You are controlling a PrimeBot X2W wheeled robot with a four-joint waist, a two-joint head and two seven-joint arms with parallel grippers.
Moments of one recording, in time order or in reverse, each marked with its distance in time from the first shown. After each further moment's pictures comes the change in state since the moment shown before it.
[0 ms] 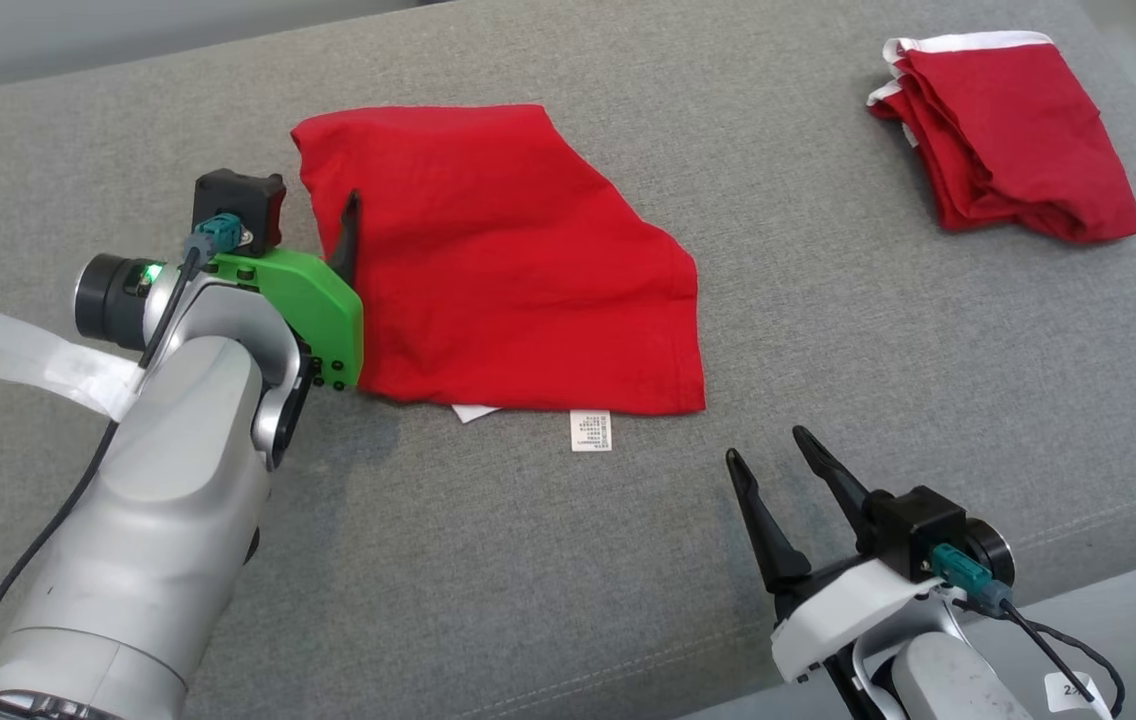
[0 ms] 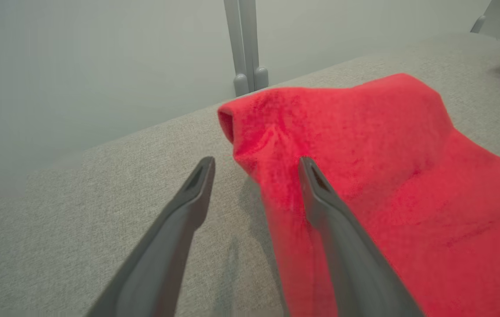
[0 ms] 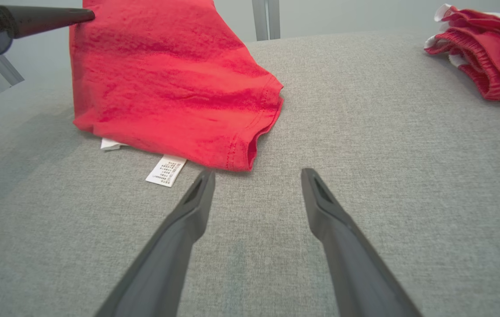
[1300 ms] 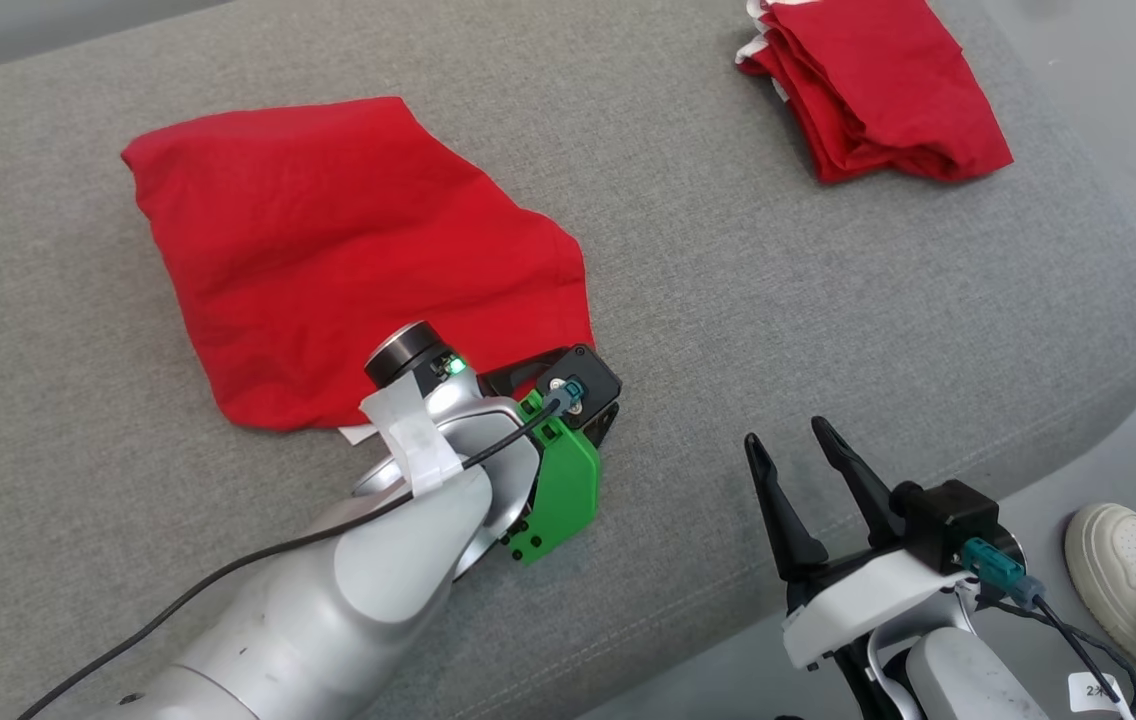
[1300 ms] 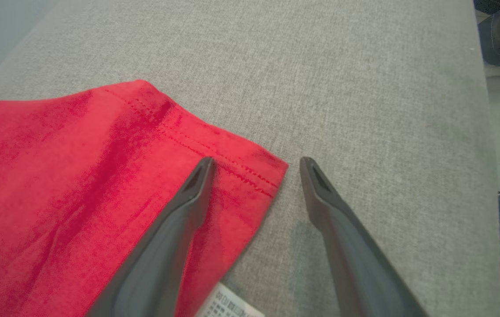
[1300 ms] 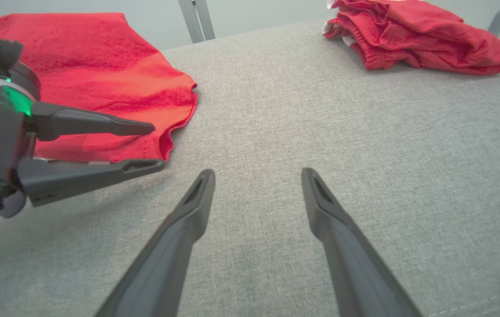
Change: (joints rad) left arm 0.074 -0.101 -0.440 -0.163 0.135 -0.126 0.212; right arm 0.007 -0.001 -0.029 -0.020 0.073 0.000 -0.005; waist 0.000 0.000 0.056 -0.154
